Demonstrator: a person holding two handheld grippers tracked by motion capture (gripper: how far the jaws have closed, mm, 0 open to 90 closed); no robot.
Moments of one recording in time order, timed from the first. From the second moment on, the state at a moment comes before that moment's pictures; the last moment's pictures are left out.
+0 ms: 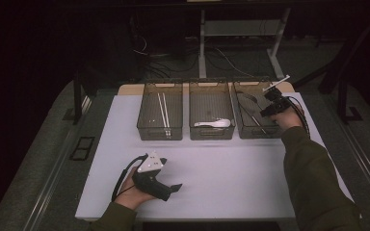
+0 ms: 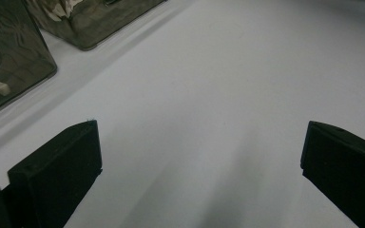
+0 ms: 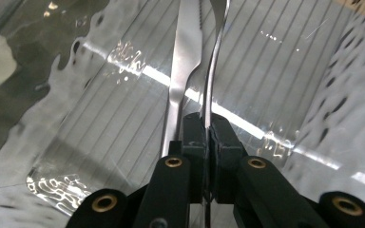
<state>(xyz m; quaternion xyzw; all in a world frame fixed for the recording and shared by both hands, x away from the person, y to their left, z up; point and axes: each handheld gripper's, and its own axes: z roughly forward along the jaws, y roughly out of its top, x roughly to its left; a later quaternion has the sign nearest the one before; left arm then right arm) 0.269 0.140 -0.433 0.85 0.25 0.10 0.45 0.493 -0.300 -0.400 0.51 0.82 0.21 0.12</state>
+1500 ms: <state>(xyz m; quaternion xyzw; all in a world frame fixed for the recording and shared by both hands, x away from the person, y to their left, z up) 0.270 0.140 -0.434 0.85 0.25 0.10 0.45 0.417 -0.318 -0.372 0.45 0.79 0.40 0.13</state>
